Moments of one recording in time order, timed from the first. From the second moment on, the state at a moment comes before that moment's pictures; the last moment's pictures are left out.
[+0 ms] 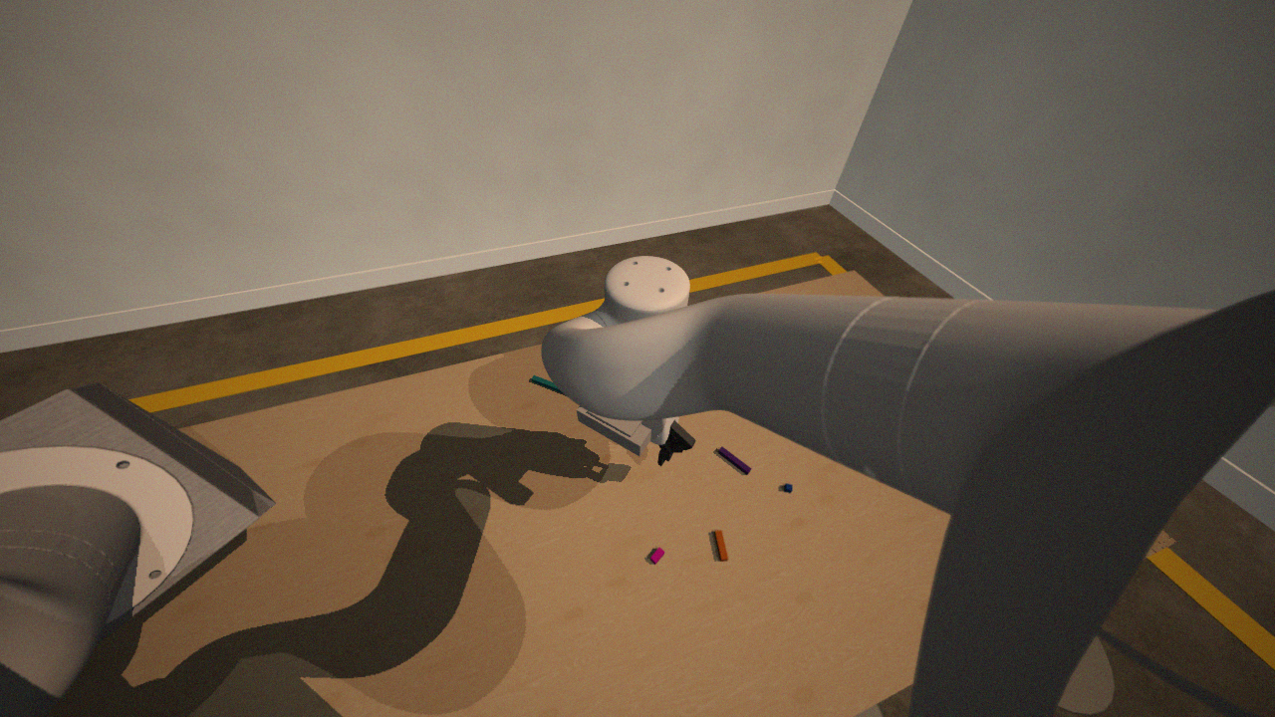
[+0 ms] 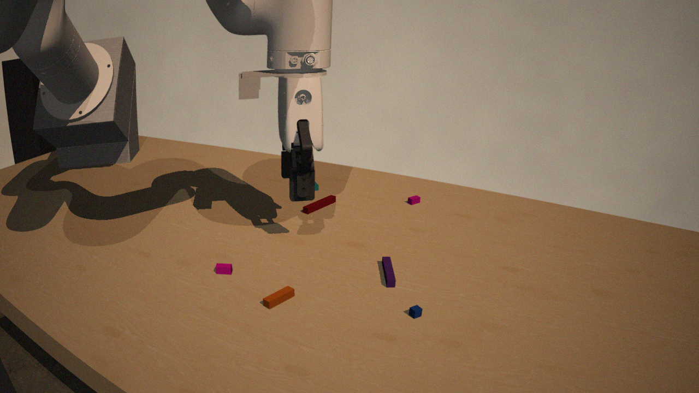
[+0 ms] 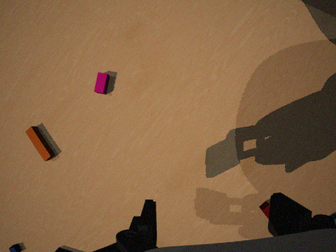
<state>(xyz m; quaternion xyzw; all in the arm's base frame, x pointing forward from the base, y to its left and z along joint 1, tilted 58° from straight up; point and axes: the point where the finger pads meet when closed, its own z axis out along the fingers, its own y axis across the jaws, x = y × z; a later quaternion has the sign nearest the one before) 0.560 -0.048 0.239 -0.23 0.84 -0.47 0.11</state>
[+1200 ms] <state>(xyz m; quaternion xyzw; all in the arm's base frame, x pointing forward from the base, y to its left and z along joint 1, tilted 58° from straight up) 0.566 -0.008 0.188 0.29 0.83 -0.32 0.35</state>
